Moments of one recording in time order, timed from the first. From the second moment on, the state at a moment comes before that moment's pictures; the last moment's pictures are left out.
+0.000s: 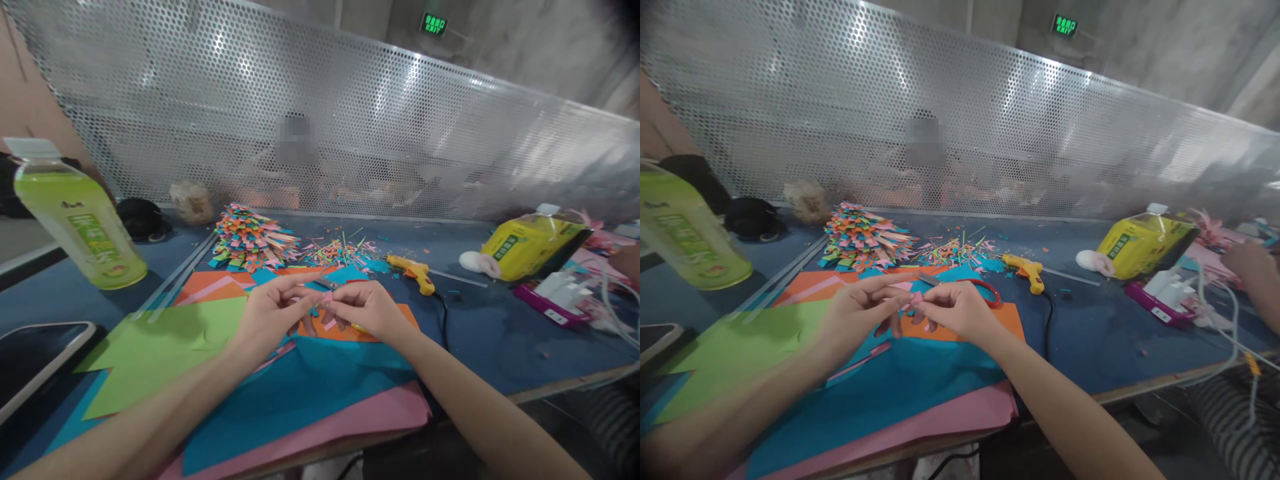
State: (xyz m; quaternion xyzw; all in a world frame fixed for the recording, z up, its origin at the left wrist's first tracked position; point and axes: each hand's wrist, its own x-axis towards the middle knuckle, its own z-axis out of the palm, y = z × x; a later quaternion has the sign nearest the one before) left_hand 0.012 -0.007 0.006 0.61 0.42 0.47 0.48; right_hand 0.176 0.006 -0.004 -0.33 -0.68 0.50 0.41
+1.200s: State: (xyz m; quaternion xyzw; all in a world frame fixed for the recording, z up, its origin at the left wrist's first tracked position) left_hand 0.010 -0.005 0.001 0.54 0.41 0.45 0.59; right_hand 0.177 0.008 -0.005 -0.34 -0.69 0.49 0.40
